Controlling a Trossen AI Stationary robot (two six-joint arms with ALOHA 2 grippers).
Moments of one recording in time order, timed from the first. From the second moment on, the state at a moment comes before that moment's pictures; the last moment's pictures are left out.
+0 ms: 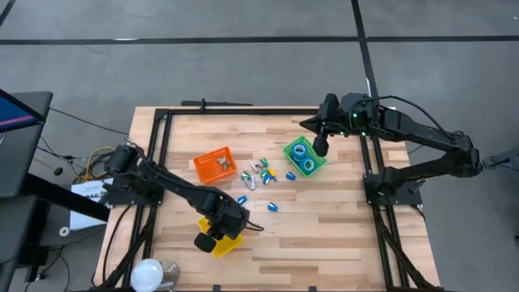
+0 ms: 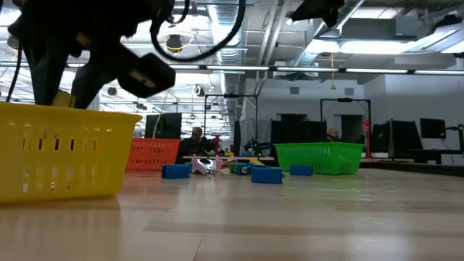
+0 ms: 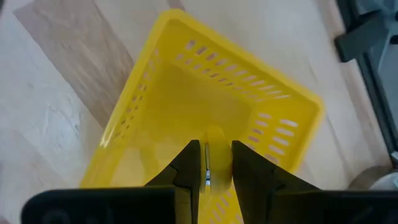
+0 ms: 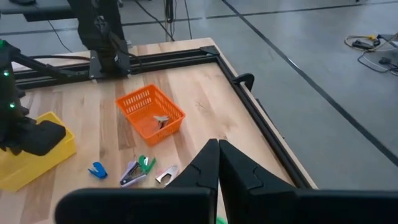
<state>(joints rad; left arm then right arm) -0.38 1.78 1.21 -0.81 0.28 0.13 -0.26 1.11 1.20 -0.54 0.06 -0.04</state>
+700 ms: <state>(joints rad) -0.38 1.77 1.21 -0.81 0.27 0.18 -0.26 1.11 1.20 -0.55 0.05 -0.01</state>
